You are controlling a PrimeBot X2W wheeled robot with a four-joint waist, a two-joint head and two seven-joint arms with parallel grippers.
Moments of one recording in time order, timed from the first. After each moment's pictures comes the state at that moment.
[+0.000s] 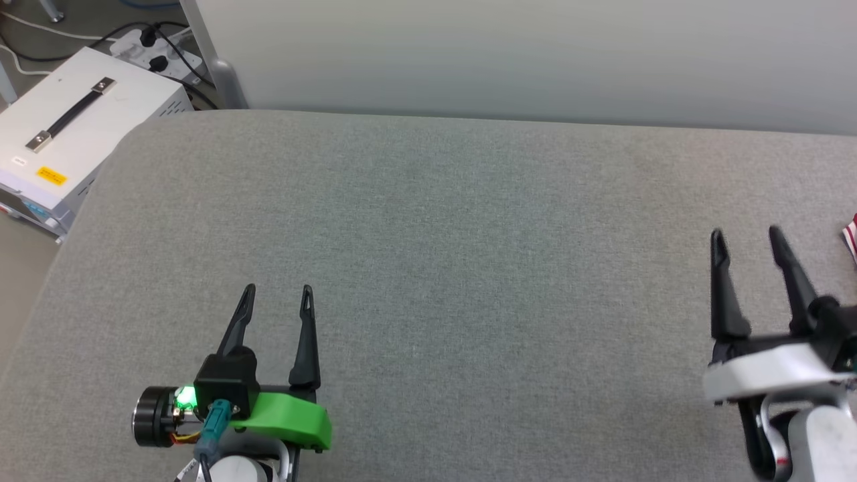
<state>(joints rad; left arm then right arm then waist) -0.03 0.07 -0.11 0.08 -0.06 0.02 -0.26 -0.12 -0.10 -0.08 0.05 0.12 0.13 -0.26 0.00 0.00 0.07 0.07</state>
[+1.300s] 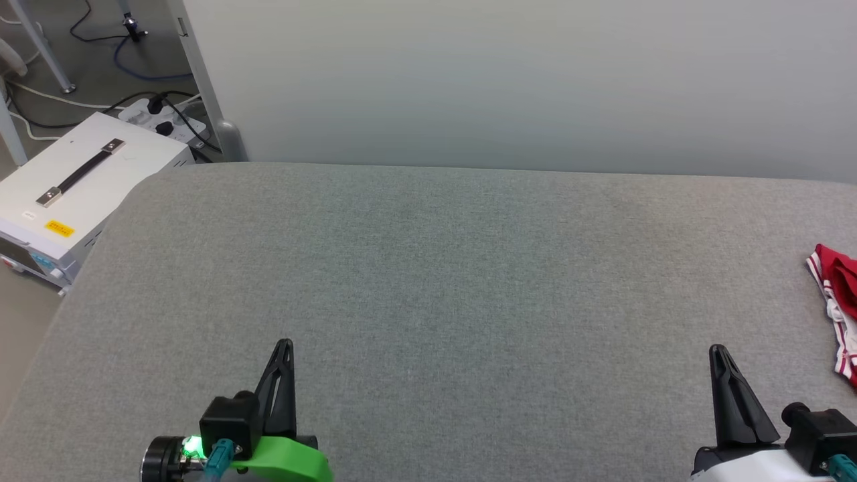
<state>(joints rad) 0.07 0.06 -0.10 0.12 -0.09 0.00 -0.25 0.16 -0.05 -0.05 -0.01 0.15 0.13 -0.25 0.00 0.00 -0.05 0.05</state>
